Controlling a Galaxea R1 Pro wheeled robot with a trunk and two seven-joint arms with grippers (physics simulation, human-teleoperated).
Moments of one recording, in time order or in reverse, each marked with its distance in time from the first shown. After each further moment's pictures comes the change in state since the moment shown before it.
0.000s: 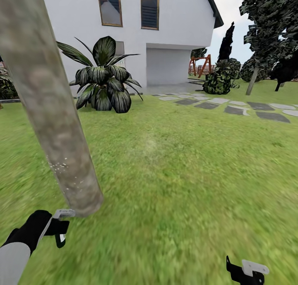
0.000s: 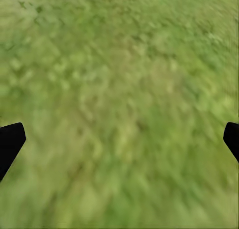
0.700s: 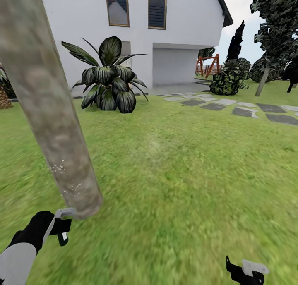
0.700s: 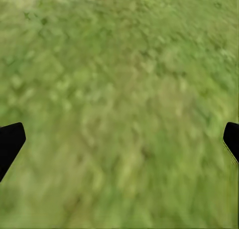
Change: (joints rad) left arm 0.003 -0.054 0.120 -0.011 0.005 -0.018 0.099; right arm 0.000 0.000 0.000 0.000 0.000 0.000 0.000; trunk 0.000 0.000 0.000
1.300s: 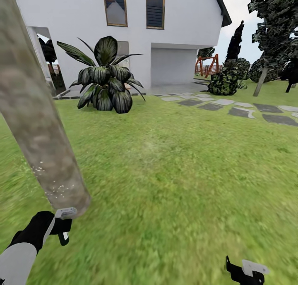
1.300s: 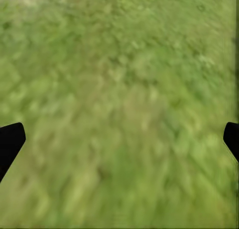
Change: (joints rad) left arm 0.000 -0.002 0.000 -0.002 0.003 0.000 -0.010; right arm 0.000 0.000 0.000 0.001 0.000 0.000 0.000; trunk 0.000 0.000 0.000
